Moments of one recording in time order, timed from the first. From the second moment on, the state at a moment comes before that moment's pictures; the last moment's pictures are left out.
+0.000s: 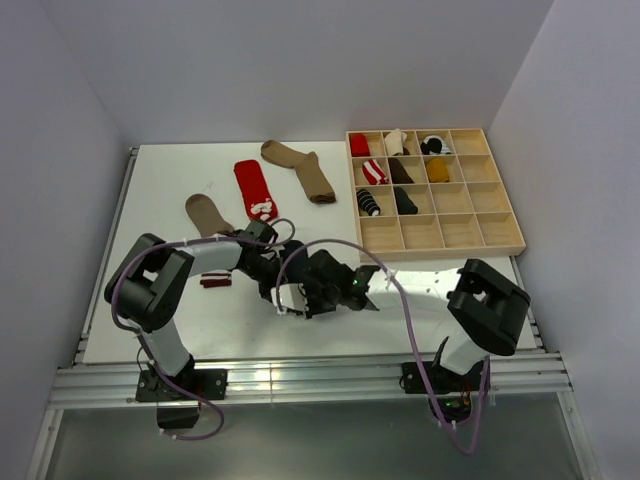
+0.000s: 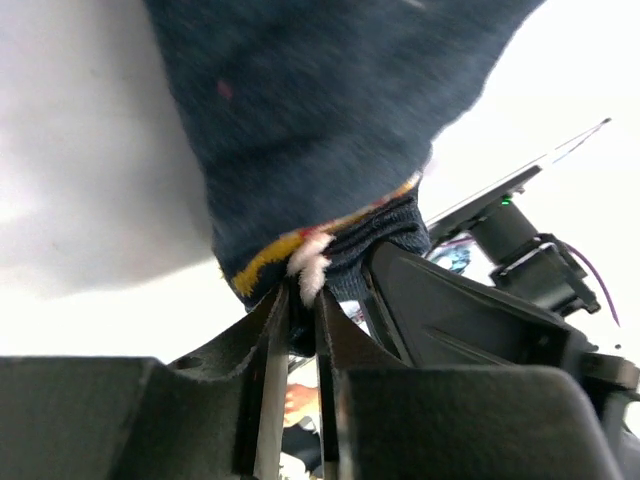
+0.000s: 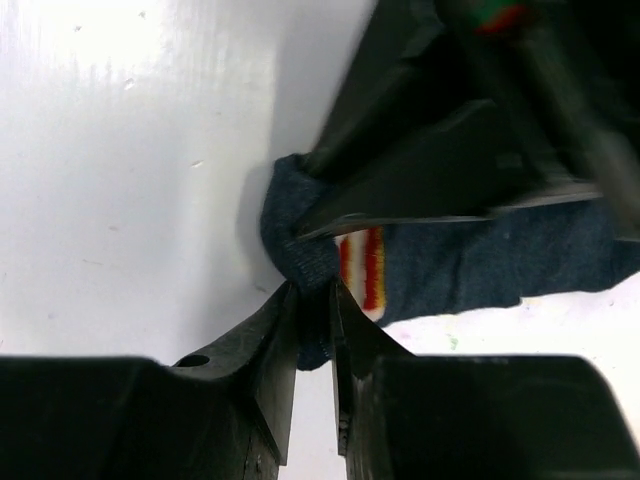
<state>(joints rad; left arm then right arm) -0.55 1.76 0.89 -0.45 0.67 -0.88 1.03 1.55 0.76 -0.10 -0.19 -0.78</state>
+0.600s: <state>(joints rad) -0.53 1.57 0.71 -0.17 0.54 -1.09 0.73 2.00 1.36 -0.91 -0.71 -0.80</state>
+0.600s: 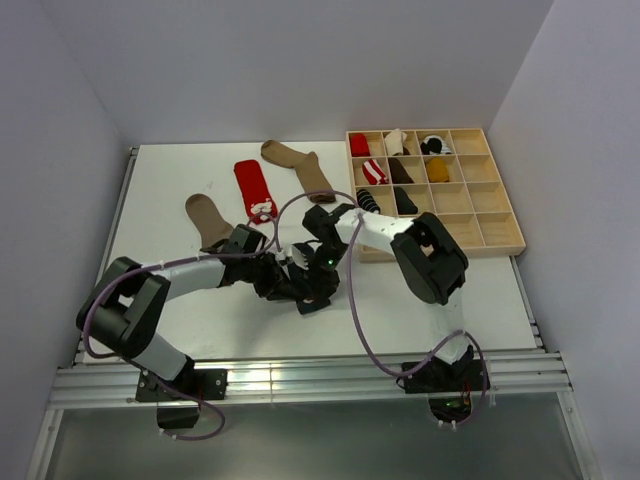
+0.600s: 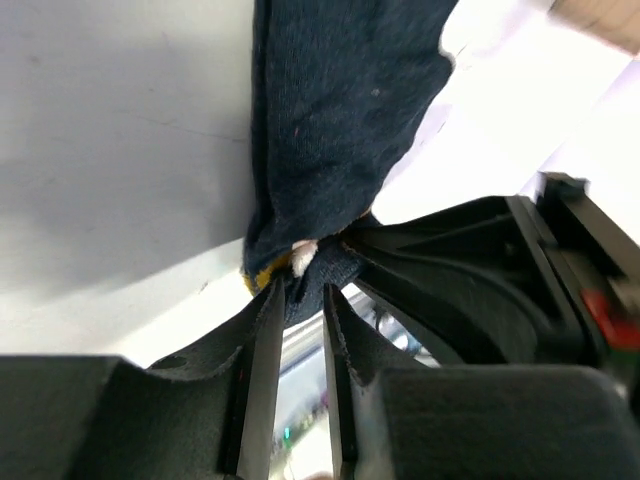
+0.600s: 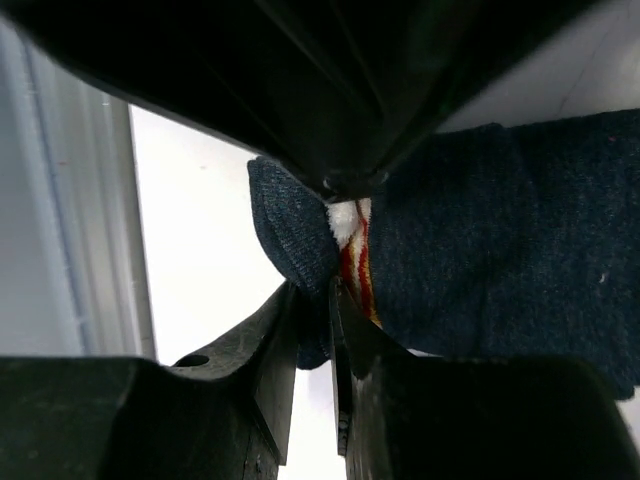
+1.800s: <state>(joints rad) -0.79 1.39 0.43 0.49 0.13 -0.70 0.62 2.39 1.76 -1.35 -0.91 -0.74</state>
